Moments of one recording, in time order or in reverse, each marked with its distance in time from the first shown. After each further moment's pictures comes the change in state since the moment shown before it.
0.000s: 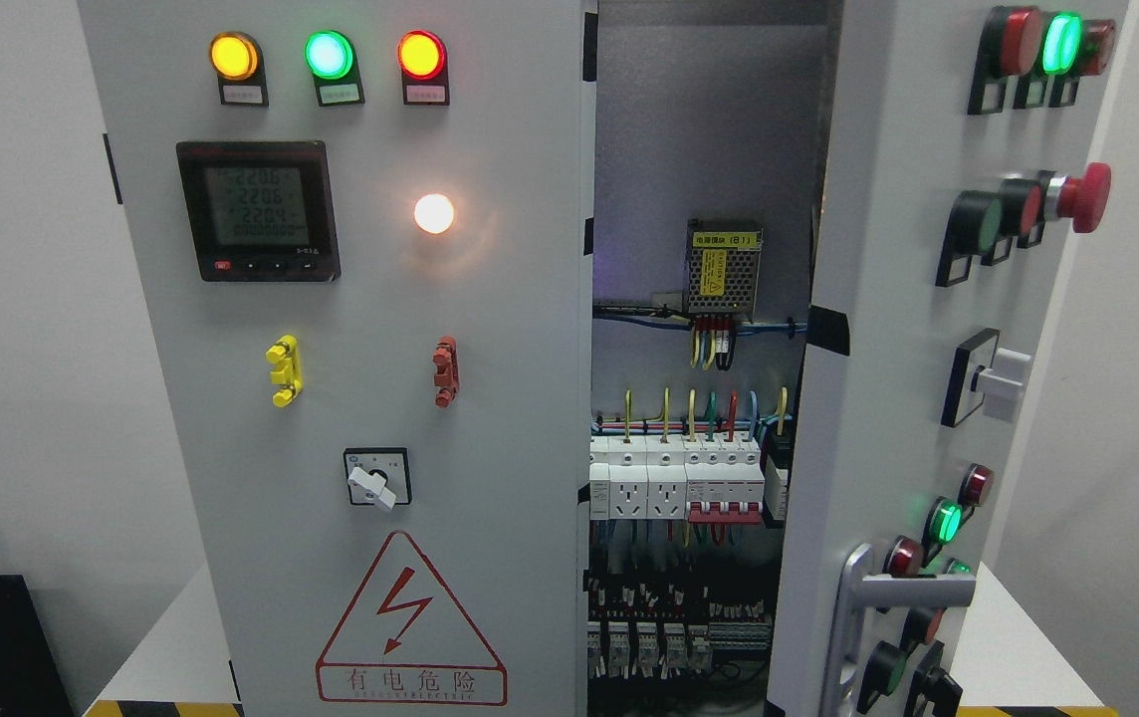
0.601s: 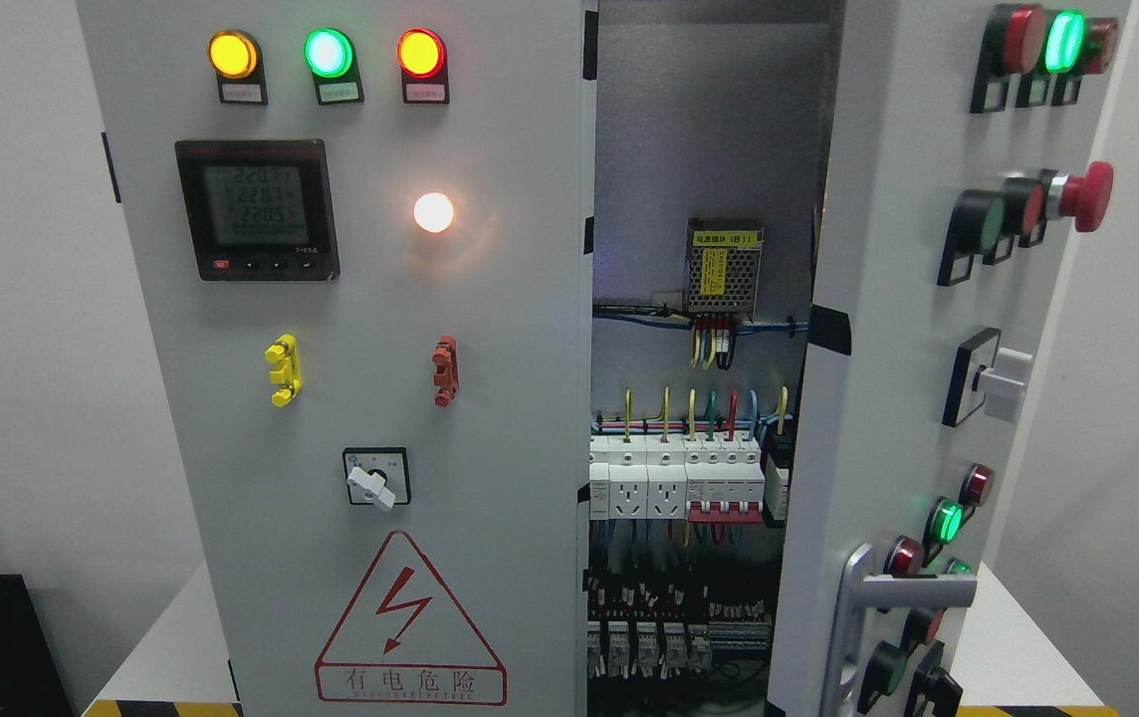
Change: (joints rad) left arm -1.043 0.205 -0.528 -0.080 0.011 0.020 -0.007; right arm 0.000 0.000 0.000 0.000 0.000 0.000 0.000
